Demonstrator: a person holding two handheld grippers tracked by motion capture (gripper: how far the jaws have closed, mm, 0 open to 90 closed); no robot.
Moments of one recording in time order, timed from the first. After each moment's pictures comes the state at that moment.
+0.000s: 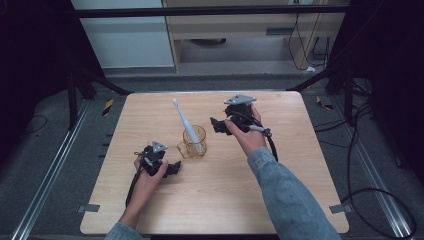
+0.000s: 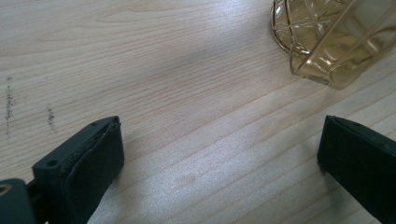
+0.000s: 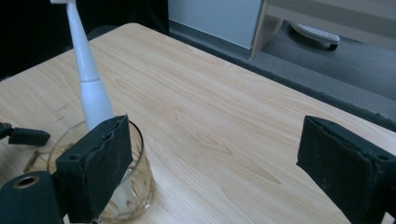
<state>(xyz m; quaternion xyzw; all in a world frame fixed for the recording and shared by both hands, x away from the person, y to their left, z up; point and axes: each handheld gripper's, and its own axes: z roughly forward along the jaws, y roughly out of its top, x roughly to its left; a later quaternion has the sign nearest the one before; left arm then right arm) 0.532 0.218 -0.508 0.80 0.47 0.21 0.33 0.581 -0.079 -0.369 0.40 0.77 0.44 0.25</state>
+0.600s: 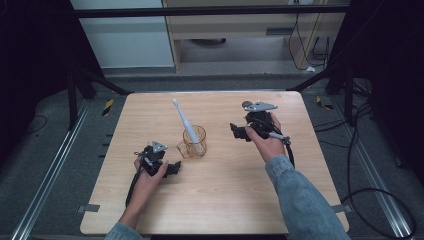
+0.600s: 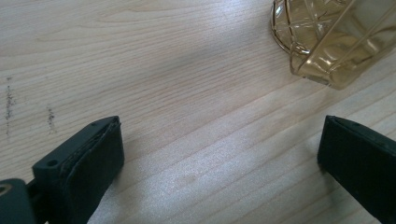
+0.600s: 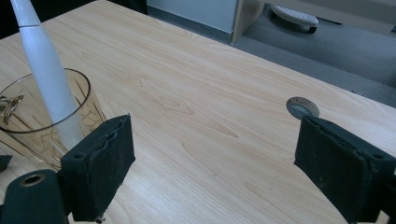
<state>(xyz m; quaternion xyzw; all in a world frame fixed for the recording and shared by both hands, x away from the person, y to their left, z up) 0.532 0.218 -0.508 0.80 0.47 0.21 0.33 0.569 -0.133 -0.387 0.42 0.76 0.42 0.26</state>
